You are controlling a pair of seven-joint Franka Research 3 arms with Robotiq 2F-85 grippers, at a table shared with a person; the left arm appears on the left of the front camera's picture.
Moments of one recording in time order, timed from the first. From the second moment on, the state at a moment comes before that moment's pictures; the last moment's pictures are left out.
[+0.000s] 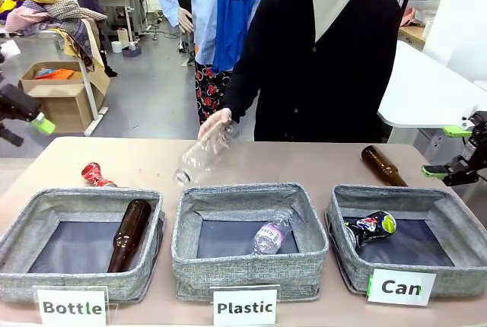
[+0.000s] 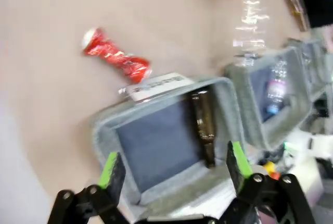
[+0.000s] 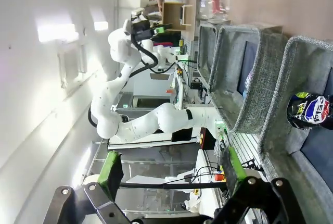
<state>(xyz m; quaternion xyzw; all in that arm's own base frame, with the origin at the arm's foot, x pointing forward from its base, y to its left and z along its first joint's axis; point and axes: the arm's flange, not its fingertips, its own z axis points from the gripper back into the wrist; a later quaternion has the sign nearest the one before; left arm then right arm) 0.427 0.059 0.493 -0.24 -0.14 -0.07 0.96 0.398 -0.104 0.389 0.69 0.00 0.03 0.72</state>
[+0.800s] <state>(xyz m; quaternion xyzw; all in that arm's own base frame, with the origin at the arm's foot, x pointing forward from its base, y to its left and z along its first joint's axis) 0.447 0.054 0.470 -0.21 -0.07 0.05 0.97 0.398 -0.104 0.389 0.69 0.00 0.03 0.72</state>
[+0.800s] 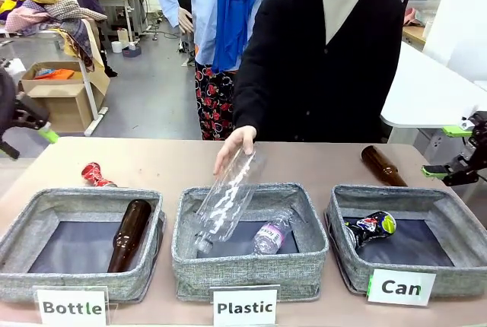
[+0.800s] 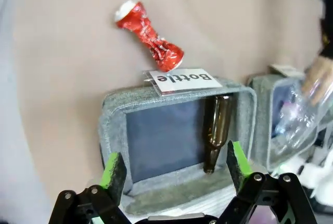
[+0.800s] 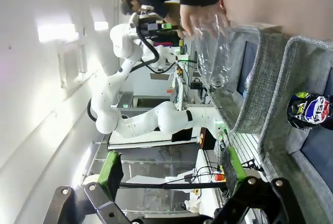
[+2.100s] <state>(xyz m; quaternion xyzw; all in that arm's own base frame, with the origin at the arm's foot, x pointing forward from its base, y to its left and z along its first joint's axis) 0.534 -0.035 0.411 -0.10 -0.02 0.33 0.94 0.398 -0.104 0.389 0.69 0.00 0.03 0.72</state>
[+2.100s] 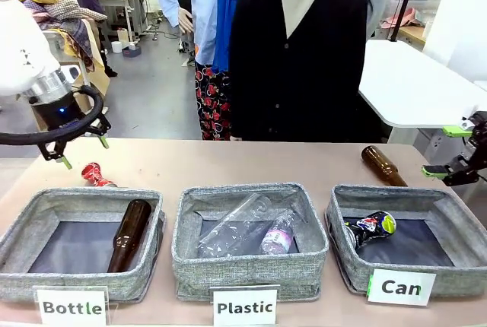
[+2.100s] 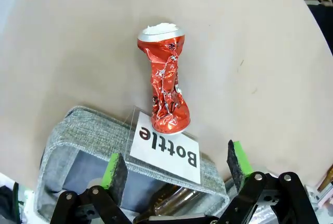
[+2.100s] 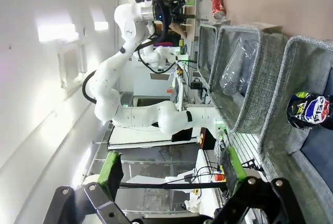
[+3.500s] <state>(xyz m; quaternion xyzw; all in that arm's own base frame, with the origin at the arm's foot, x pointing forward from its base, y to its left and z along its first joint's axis) 0.582 -0.035 0.305 -0.07 -0.01 0.34 0.94 0.398 -0.104 0.389 0.69 0.00 0.03 0.72</state>
